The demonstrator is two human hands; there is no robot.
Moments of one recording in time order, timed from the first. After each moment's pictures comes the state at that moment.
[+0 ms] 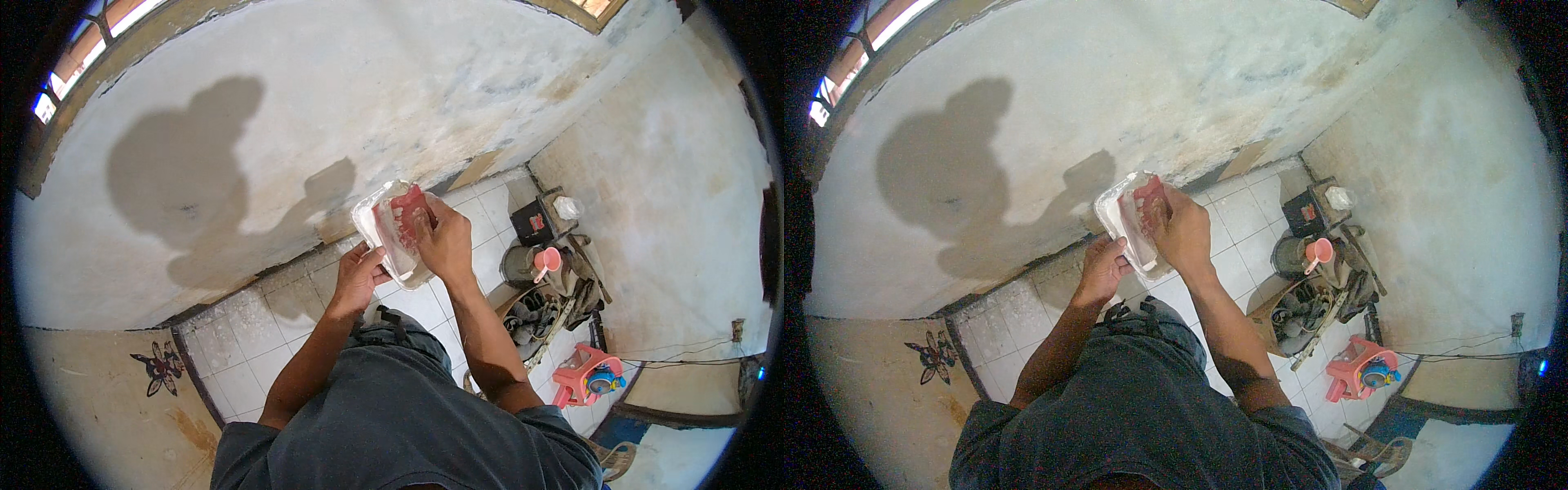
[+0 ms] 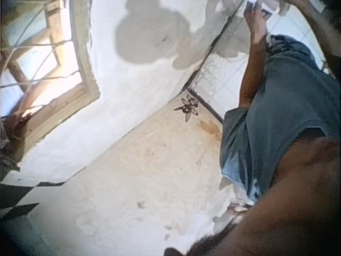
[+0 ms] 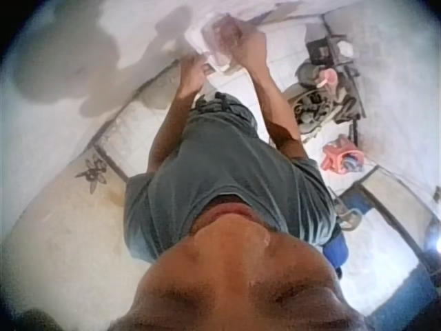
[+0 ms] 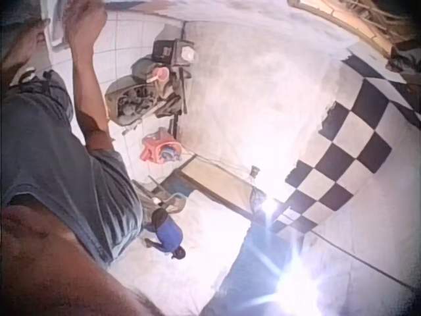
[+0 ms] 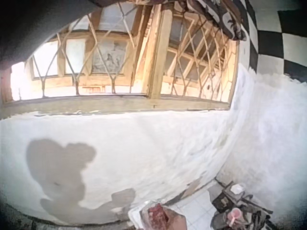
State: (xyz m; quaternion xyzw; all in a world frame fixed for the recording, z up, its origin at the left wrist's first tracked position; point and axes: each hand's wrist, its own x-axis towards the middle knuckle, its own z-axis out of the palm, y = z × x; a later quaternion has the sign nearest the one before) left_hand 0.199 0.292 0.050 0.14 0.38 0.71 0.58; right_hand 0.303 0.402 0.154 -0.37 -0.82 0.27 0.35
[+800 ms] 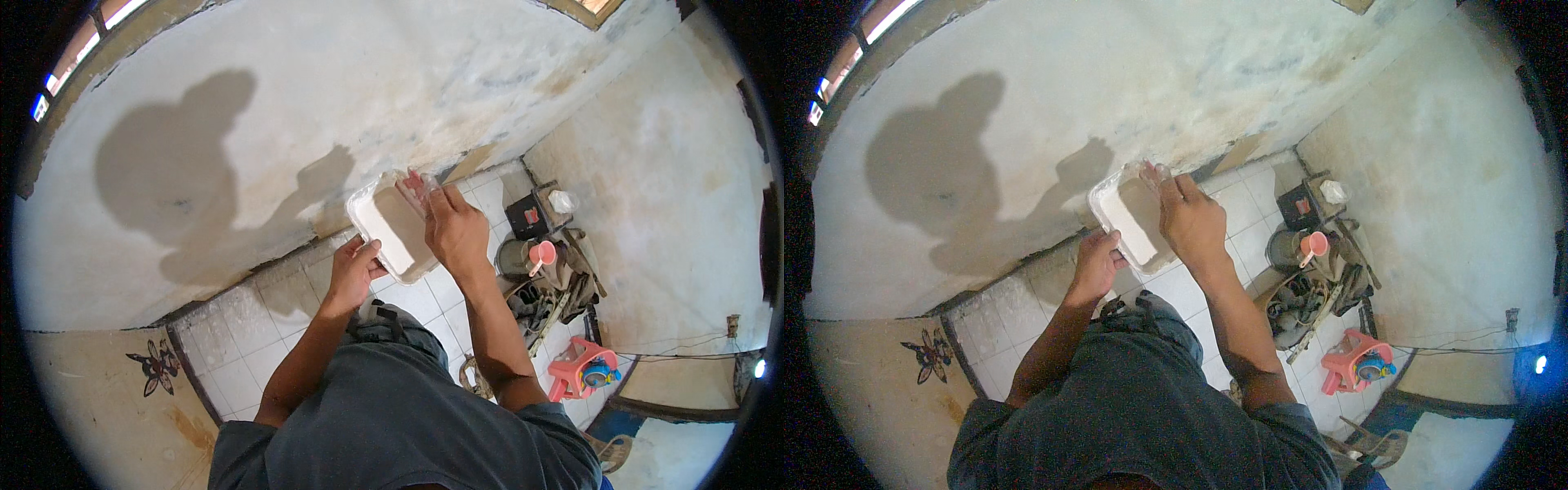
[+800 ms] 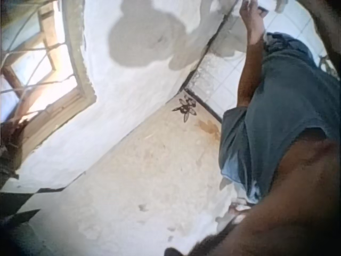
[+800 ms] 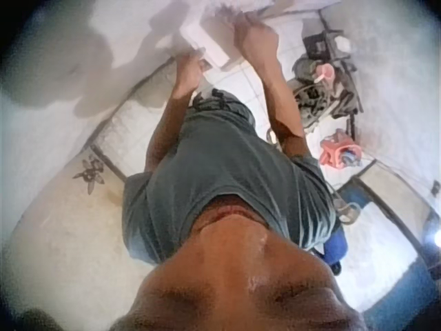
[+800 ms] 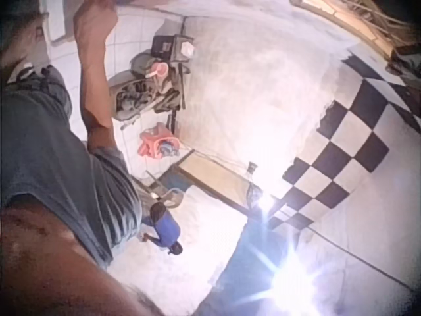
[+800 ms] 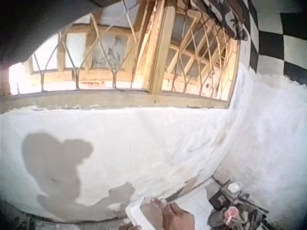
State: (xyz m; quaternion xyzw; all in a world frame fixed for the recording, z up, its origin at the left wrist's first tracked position) left_hand 0.197 0.292 0.058 0.12 0.39 0.71 0.58; right_hand 0.315 0.405 0.170 -0.35 -0.89 0.04 0.28
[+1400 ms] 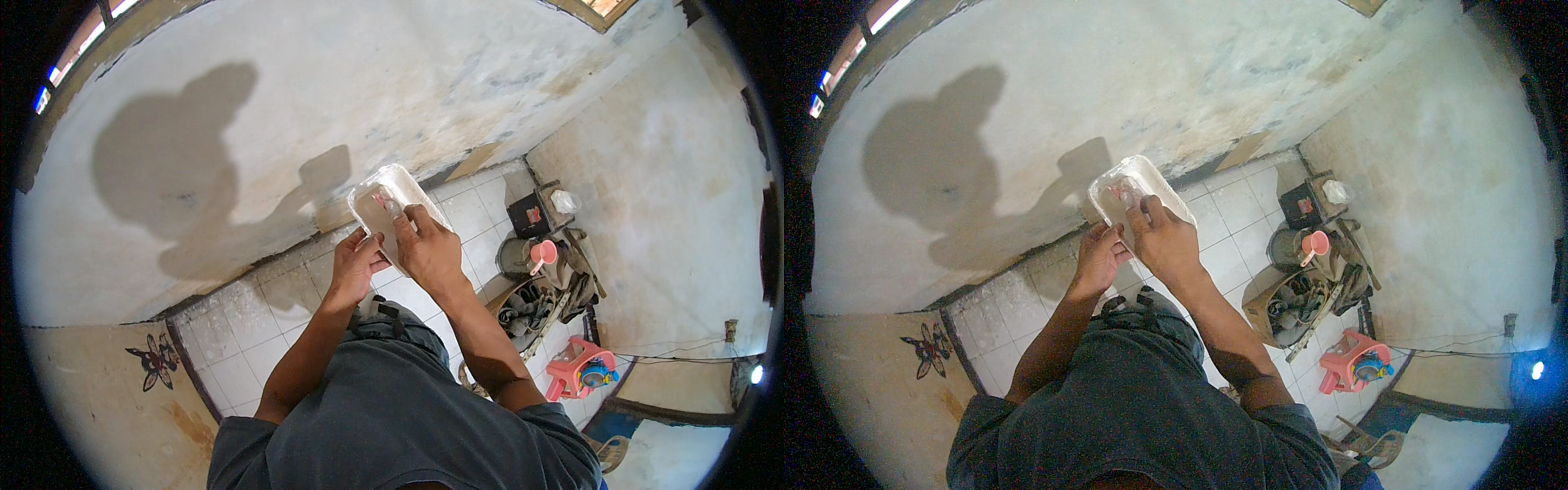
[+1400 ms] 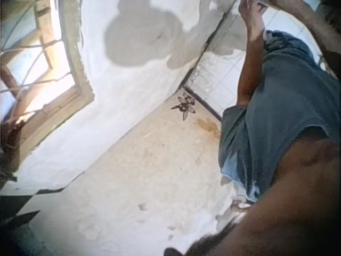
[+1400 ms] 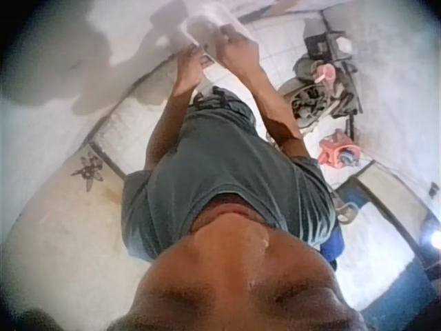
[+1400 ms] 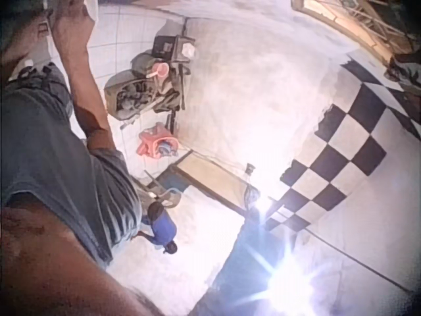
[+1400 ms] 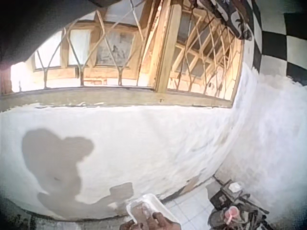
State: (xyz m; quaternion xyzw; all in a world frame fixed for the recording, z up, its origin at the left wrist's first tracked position) left_hand 0.187 0.293 0.049 0.11 0.38 0.72 0.57; right_hand 0.298 0.374 0.141 -0.26 -0.94 0.01 0.22
